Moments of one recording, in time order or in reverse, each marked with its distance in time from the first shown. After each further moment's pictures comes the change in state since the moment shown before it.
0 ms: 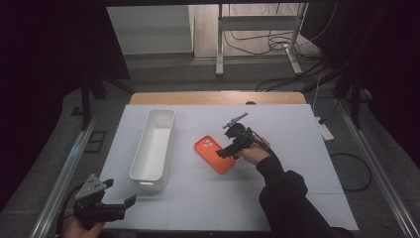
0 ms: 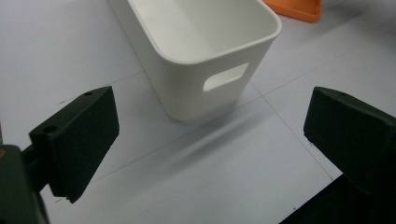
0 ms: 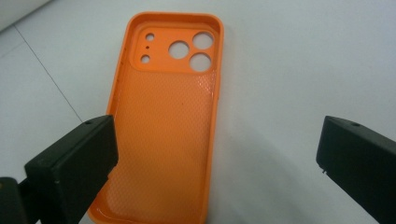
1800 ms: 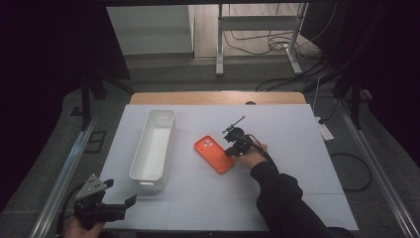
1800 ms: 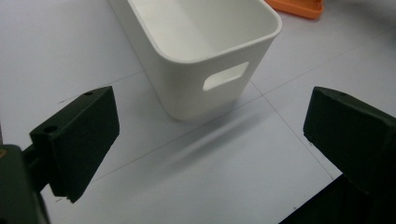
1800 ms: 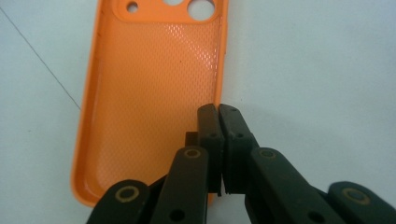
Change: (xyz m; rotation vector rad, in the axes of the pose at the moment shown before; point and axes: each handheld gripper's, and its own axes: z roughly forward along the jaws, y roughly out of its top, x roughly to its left) left arm 0.000 0.000 0.001 0.007 0.001 0.002; right arm -0.001 -0.009 0.015 0.144 0.014 0.036
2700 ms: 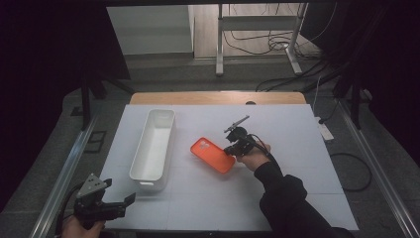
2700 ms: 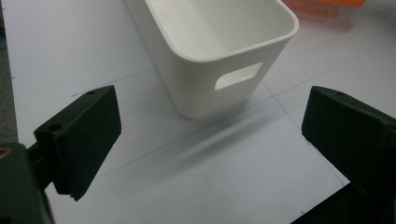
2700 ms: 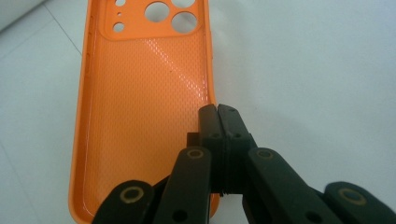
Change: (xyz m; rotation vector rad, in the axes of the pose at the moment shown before) left arm 0.000 0.001 0.001 0.011 0.044 -0.028; right arm 0.008 -0.004 -0.026 -0.097 0.044 -0.027
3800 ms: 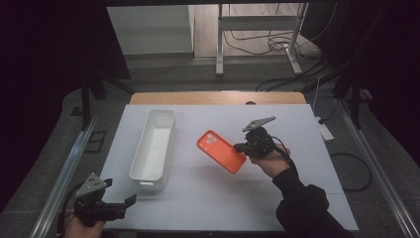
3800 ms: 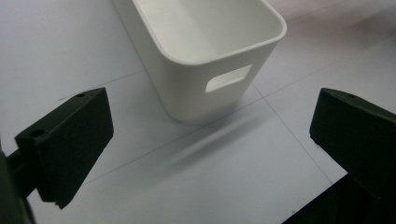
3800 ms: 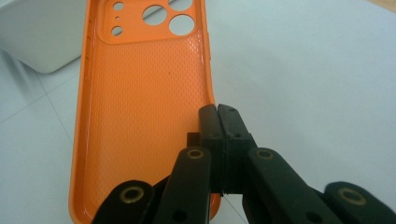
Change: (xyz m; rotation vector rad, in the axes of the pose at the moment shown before) left arm 0.002 0.001 0.000 -0.009 -0.048 -0.001; right arm 0.007 -0.025 -0.071 -0.201 0.004 -0.019
